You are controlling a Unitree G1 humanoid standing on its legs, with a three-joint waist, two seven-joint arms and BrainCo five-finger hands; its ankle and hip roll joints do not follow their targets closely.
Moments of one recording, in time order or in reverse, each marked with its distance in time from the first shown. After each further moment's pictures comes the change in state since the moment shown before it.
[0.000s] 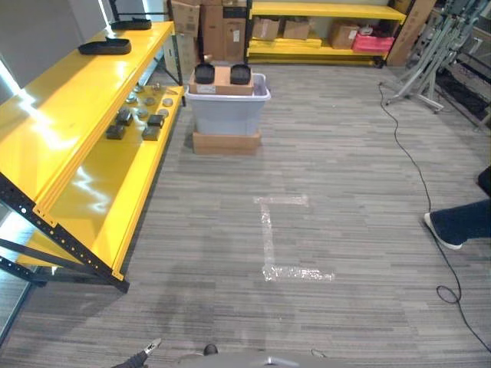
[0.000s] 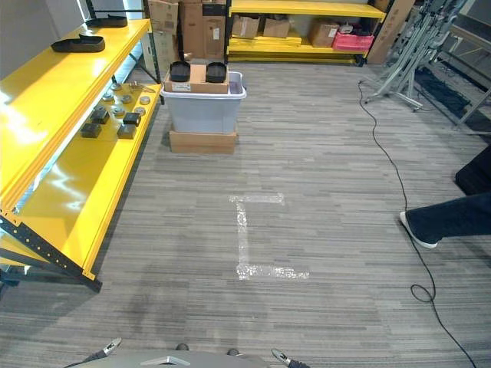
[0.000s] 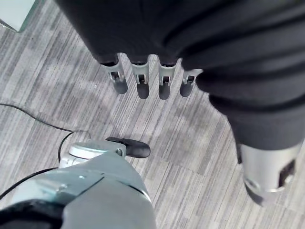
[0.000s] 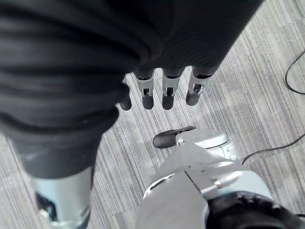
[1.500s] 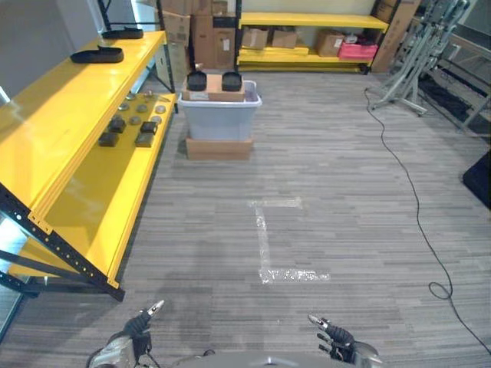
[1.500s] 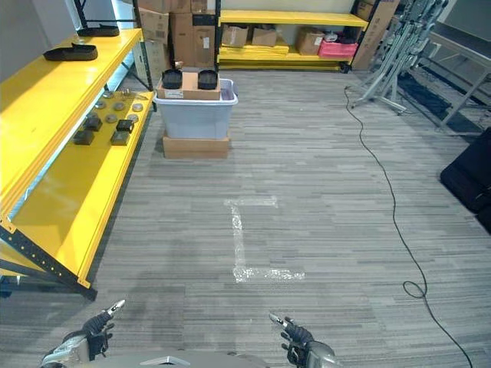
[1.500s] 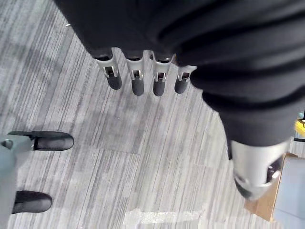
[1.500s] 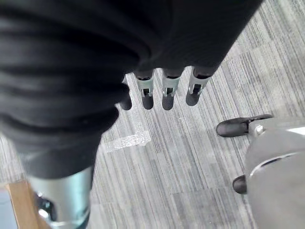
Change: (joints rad) left arm -0.052 0.011 -0.045 -0.157 0.012 -0.182 0.032; right arm -0.072 -0.010 0.049 -0.109 0.020 -0.204 -0.010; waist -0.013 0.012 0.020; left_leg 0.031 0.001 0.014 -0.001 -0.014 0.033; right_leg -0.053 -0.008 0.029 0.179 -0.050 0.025
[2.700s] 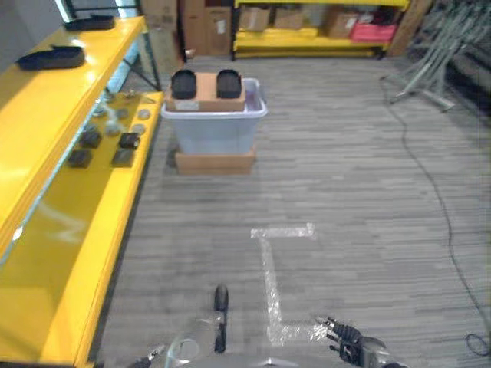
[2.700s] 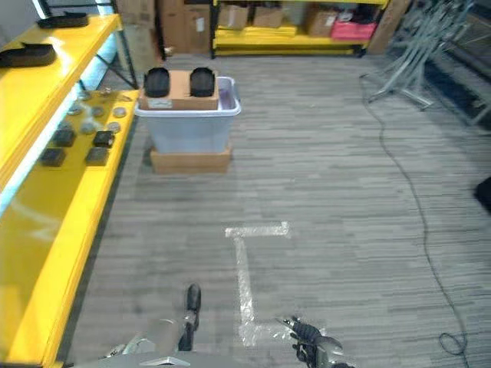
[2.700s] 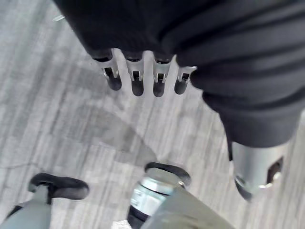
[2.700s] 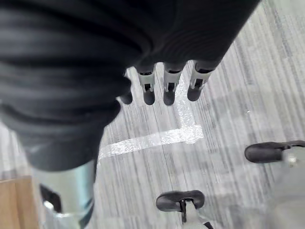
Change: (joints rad) left arm 0.103 -0.036 0.049 0.111 0.077 -0.008 -0.007; right arm -0.025 -0.025 0.036 0.102 -0.055 0.029 0.001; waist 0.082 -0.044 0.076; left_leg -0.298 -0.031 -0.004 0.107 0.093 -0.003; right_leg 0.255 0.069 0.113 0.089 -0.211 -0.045
